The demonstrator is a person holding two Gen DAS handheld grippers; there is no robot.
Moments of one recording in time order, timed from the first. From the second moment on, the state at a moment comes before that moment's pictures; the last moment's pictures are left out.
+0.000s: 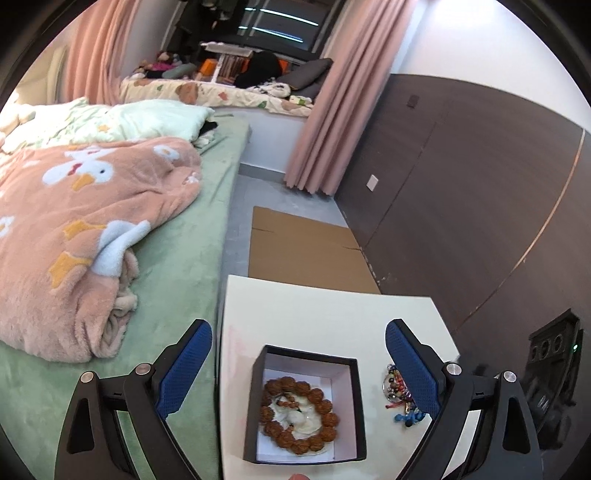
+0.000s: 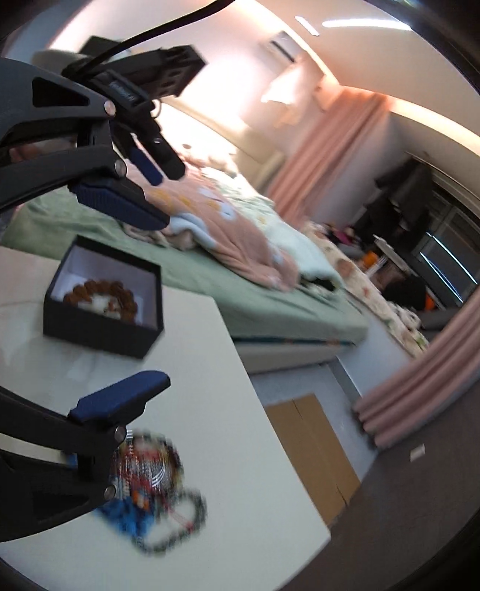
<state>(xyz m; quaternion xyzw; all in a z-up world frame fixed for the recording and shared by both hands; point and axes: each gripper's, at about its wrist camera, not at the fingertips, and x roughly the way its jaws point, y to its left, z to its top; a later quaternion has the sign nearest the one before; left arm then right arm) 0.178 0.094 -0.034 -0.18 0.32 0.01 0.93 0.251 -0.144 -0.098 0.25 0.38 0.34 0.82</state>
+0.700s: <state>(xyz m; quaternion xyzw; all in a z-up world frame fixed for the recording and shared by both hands) 0.203 -0.015 -0.045 -0.11 0.36 -0.09 0.92 0.256 -0.251 -0.108 0.31 0.40 0.23 0.83</state>
